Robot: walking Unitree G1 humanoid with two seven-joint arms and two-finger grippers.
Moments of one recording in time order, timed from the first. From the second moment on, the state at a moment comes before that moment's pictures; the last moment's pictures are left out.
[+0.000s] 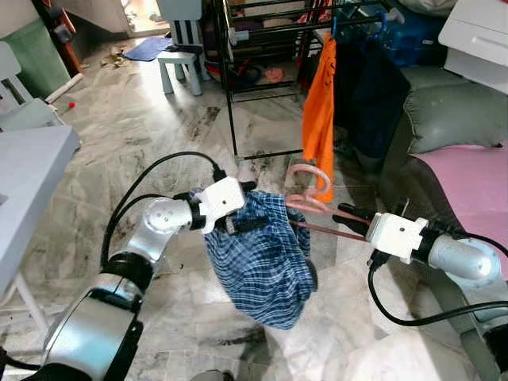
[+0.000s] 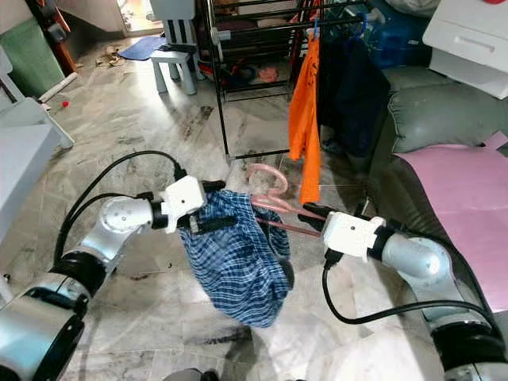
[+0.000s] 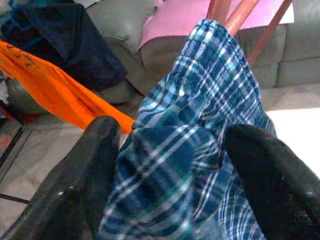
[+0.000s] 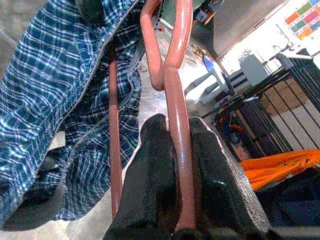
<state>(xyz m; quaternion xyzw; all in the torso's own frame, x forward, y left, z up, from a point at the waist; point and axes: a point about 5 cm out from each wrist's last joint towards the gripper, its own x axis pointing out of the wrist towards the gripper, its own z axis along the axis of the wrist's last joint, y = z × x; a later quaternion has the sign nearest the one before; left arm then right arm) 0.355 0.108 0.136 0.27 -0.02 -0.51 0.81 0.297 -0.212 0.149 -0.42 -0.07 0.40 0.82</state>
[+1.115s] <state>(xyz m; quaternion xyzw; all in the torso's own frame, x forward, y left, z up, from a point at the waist) 0.361 0.117 0.141 0.29 0.02 -0.54 0.79 0.295 -0.203 0.145 -0.43 -0.09 0.41 0.80</state>
